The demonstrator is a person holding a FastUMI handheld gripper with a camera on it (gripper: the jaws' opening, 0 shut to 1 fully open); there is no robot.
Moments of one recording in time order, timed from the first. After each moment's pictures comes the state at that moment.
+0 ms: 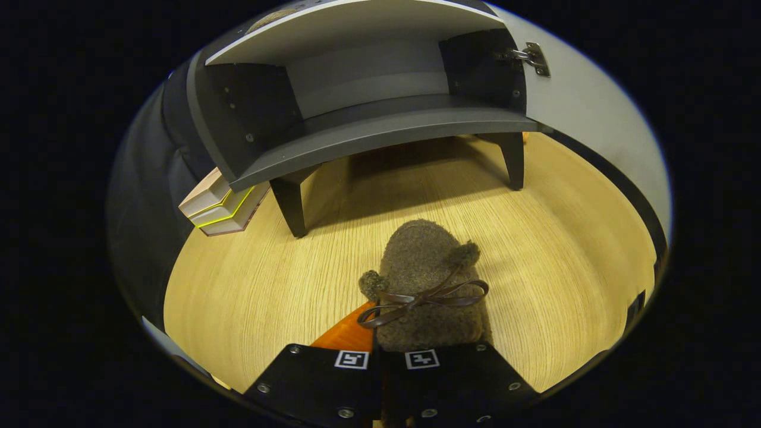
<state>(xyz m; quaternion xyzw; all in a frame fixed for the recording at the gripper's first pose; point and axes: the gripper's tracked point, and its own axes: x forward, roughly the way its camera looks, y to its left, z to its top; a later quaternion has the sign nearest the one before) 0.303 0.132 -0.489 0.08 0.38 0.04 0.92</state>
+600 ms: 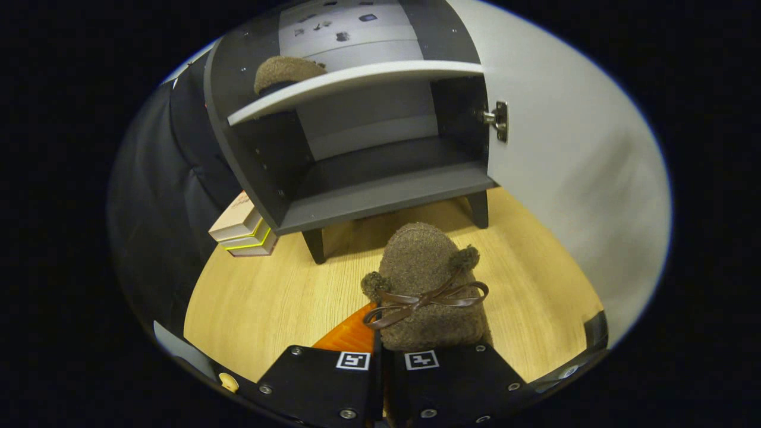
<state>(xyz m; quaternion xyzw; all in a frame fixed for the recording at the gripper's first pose) 0.276 0.090 -0.372 0.08 0.33 0.04 0.94</state>
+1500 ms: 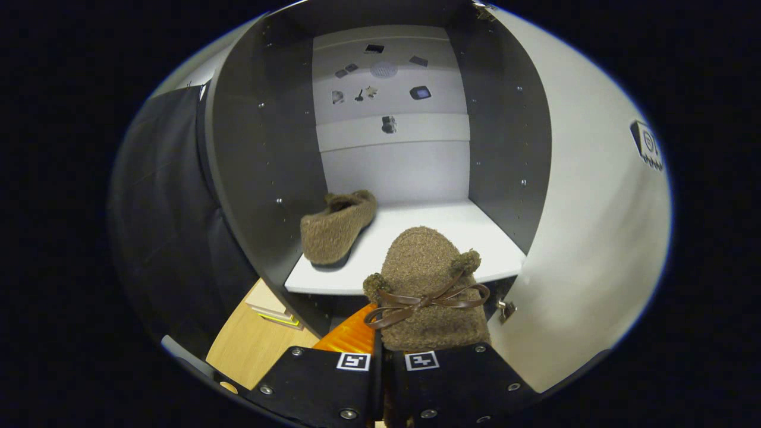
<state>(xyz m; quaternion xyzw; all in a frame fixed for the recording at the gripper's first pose) 0.396 0.096 -0.129 0.03 0.21 0.08 0.97</state>
